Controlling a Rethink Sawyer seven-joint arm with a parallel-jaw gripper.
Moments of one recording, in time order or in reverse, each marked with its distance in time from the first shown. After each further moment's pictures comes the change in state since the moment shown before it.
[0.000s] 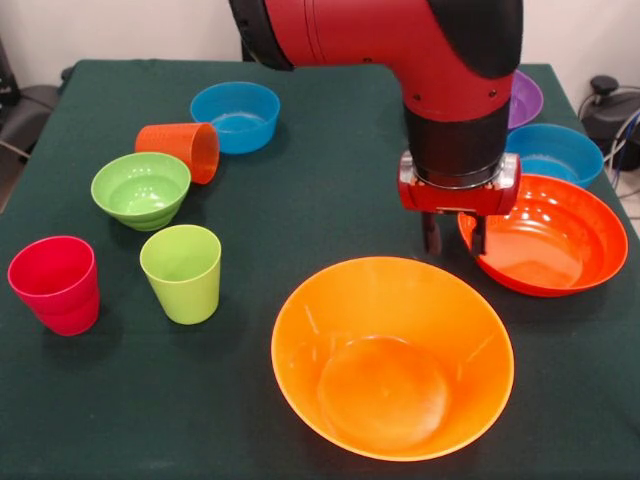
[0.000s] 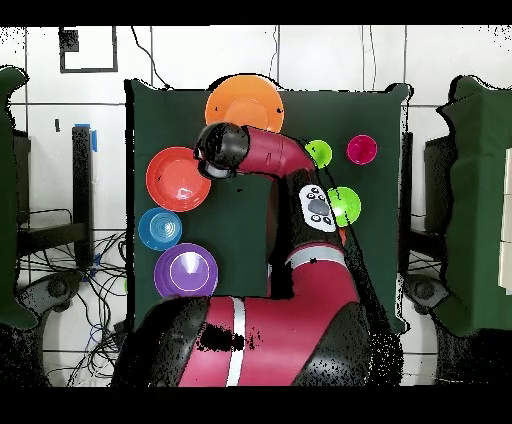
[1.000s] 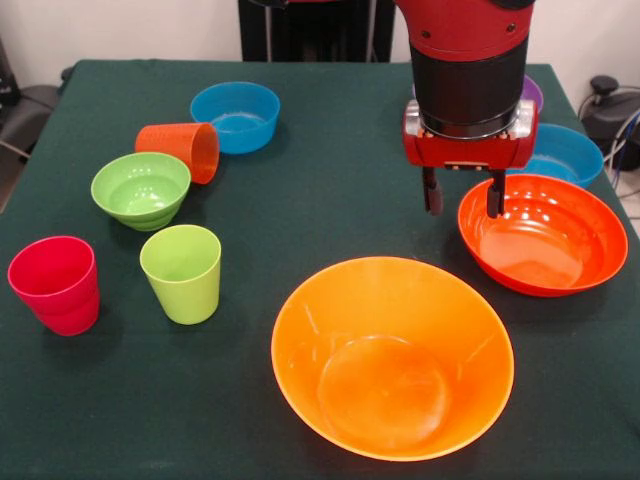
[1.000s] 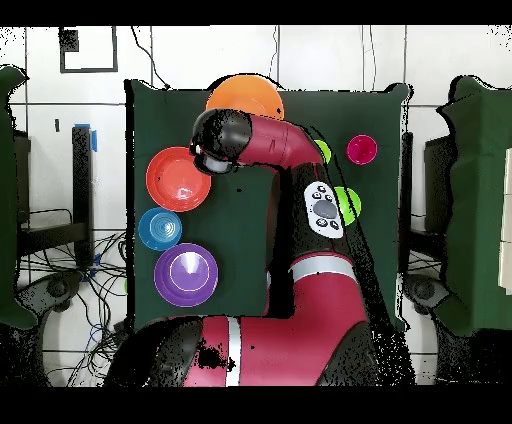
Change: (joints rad) arm -0.001 -0.091 -0.001 -0.002 0.001 0.124 0.000
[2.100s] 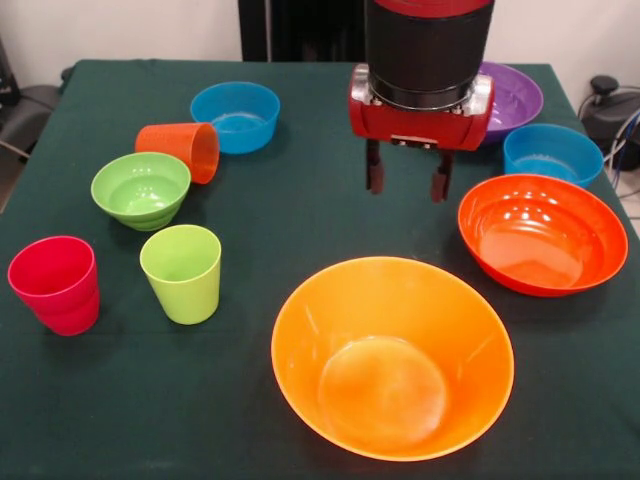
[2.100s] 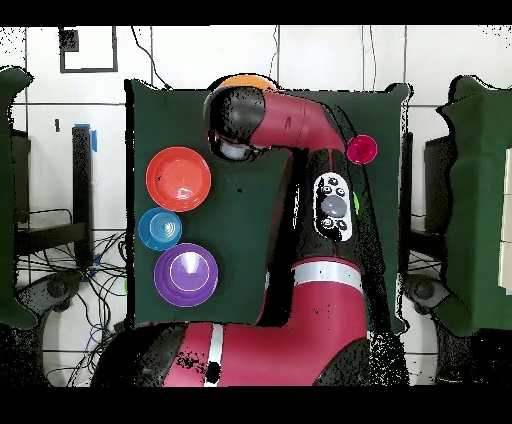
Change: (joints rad) arm 0.031 -0.005 -0.109 -0.142 -0.042 0.172 0.000
